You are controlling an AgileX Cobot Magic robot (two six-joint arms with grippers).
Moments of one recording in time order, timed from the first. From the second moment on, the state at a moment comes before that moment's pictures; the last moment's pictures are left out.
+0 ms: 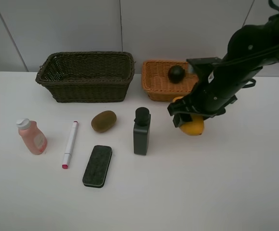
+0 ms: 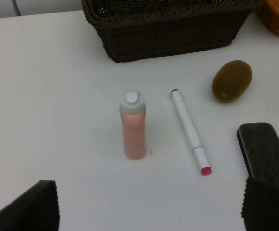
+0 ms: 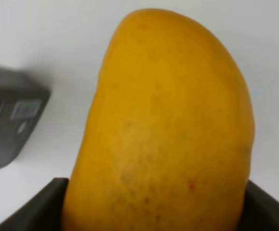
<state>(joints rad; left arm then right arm) -0.01 -0.01 -0.50 -0.12 1.05 0.15 0.45 1.69 -1.00 -0.01 0.64 0.14</state>
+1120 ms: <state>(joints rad) -0.01 -0.01 -0.50 -0.12 1.05 0.15 0.25 2.03 -1.53 -0.13 0.58 0.06</state>
